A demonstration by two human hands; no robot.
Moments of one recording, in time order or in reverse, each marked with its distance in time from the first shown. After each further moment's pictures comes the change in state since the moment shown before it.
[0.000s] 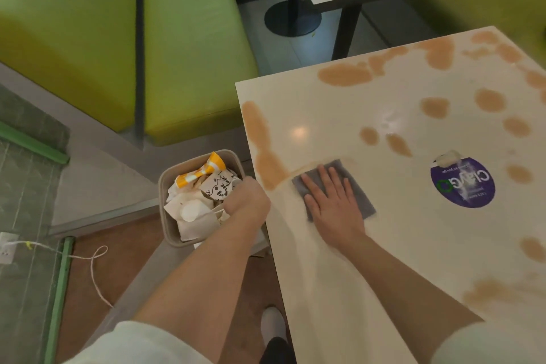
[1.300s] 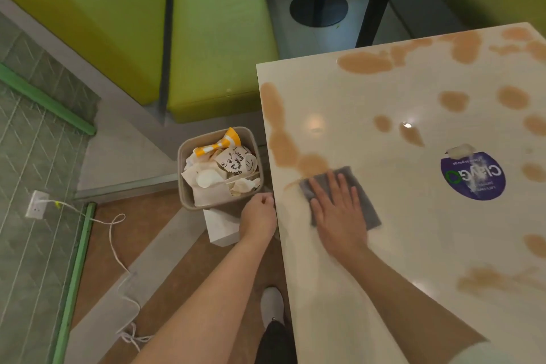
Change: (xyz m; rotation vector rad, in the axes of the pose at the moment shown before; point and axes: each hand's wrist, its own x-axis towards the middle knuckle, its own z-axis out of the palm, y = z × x) left_hand -0.073 -0.049 0.054 -0.789 -0.101 -0.142; right_hand -0.057 -0.010 0.018 -0.025 0.034 -0.013
